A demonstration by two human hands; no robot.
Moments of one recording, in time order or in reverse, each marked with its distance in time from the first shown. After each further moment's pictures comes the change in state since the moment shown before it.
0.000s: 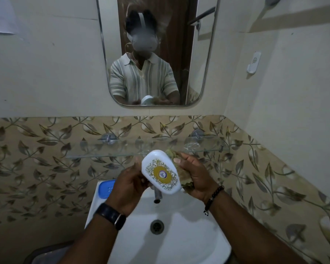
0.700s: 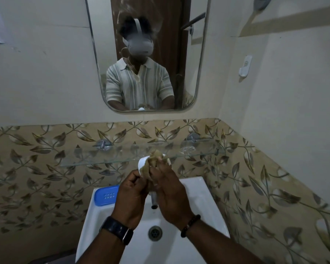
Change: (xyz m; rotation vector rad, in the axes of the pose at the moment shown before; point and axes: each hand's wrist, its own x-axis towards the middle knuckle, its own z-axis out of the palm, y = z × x) left_hand 0.001 -0.028 0.011 0.041 0.039 0.140; right_hand -0.013 0.061 0.018 -1.183 0.127 -0.850
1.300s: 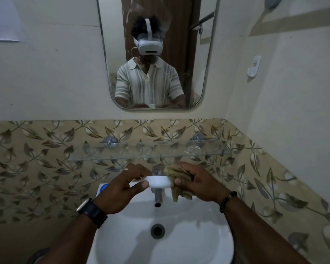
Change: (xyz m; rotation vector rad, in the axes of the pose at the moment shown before) left_hand 0.002 0.056 -0.040 0.993 -0.426 0.289; right_hand 0.036 0.036 -0.083 0.352 -0.508 0.273
